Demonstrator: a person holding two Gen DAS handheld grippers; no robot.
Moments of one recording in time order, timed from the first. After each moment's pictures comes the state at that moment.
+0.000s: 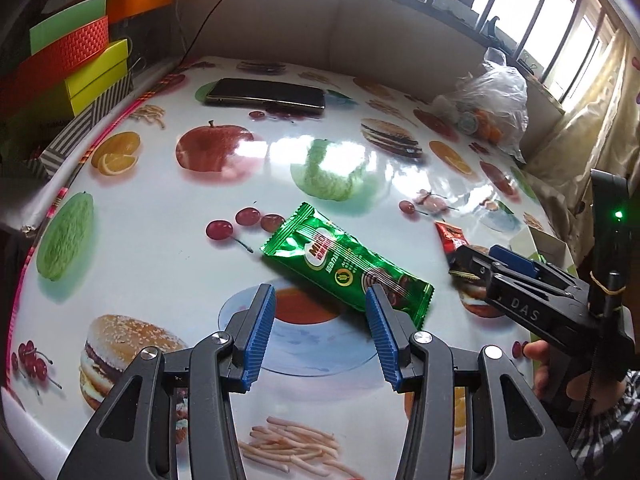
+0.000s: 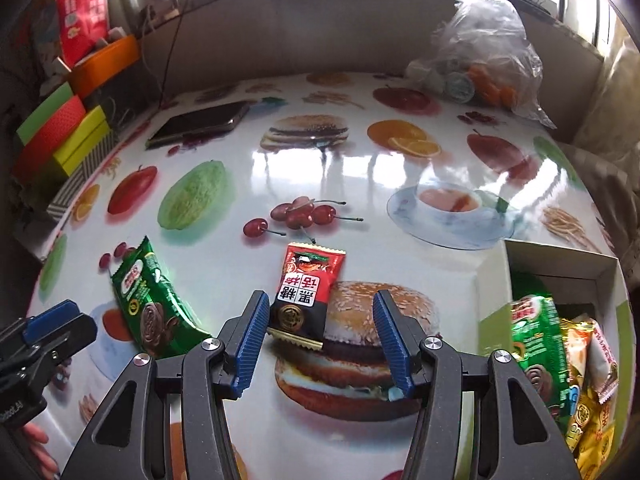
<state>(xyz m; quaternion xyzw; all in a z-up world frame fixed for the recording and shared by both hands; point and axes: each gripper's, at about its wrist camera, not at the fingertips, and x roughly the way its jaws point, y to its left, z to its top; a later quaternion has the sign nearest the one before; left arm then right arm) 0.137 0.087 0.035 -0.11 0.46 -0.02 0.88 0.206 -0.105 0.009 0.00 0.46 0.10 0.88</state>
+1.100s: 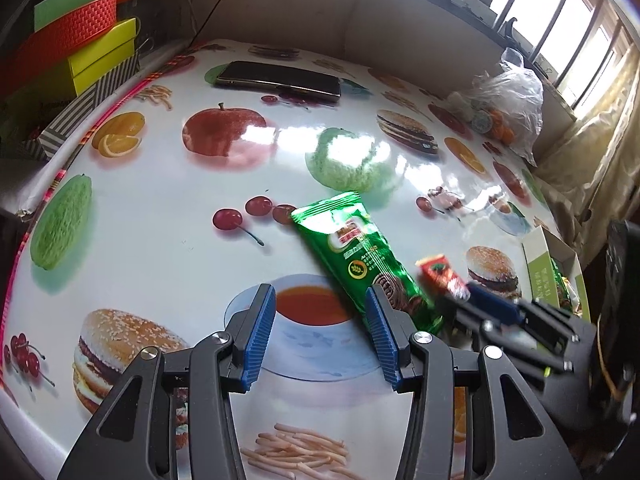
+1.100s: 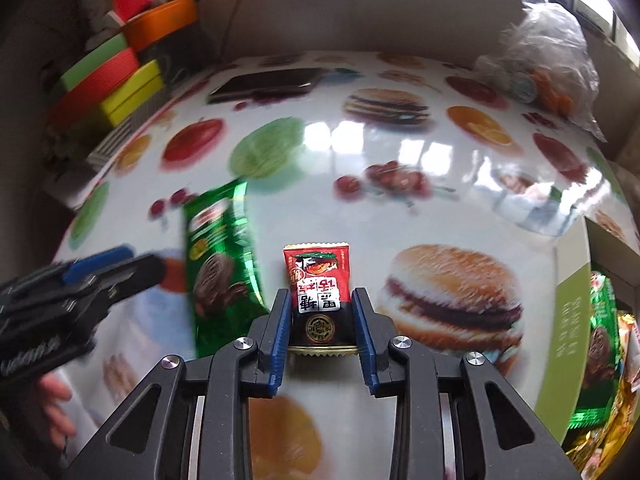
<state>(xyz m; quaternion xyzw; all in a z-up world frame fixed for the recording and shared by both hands) 0.145 0.097 0.023 -0.13 0.47 -0.01 0.87 0.178 -0.062 0.000 -0.03 0.48 0.19 0.86</state>
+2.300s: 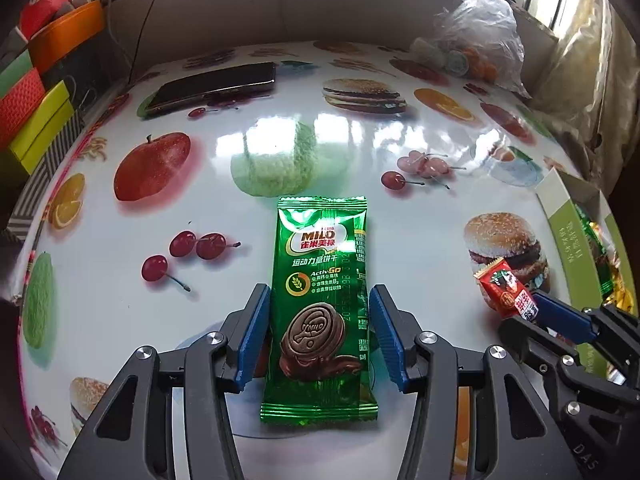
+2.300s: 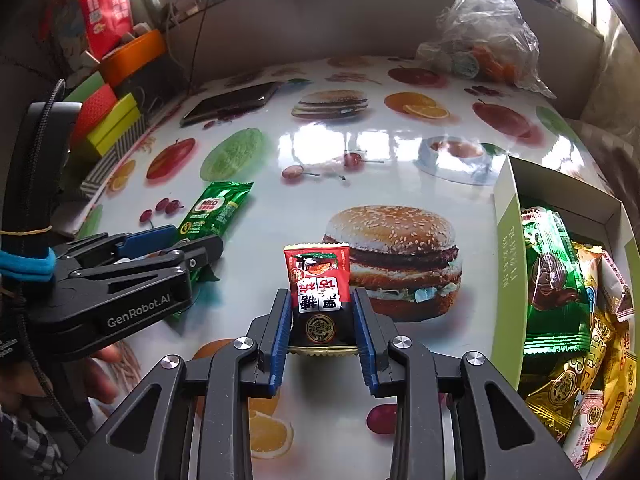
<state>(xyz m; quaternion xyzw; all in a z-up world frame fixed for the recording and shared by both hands) 0.183 0.038 0.005 0.01 0.50 -0.04 0.87 0.149 -0.108 0.009 0.02 0.47 0.14 0.87</state>
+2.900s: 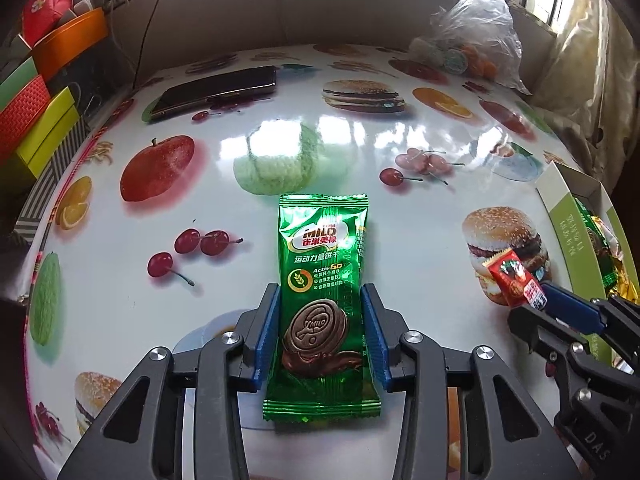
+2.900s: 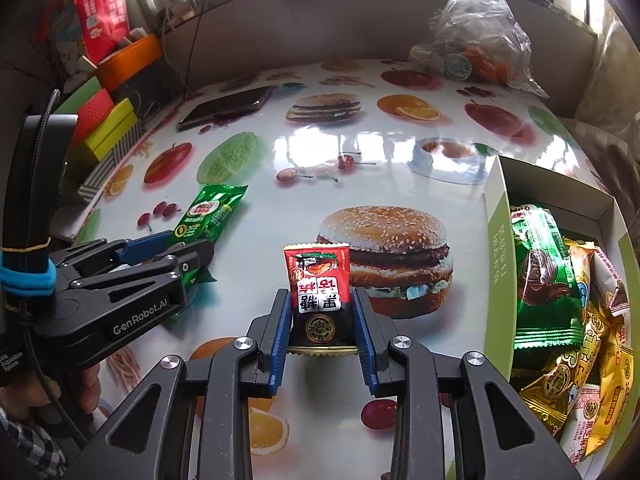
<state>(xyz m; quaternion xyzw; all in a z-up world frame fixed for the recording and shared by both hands) 0.176 0.036 0.009 0.01 0.49 -0.03 0.87 0.146 -0.110 0.013 0.03 0.47 0.13 0.88</state>
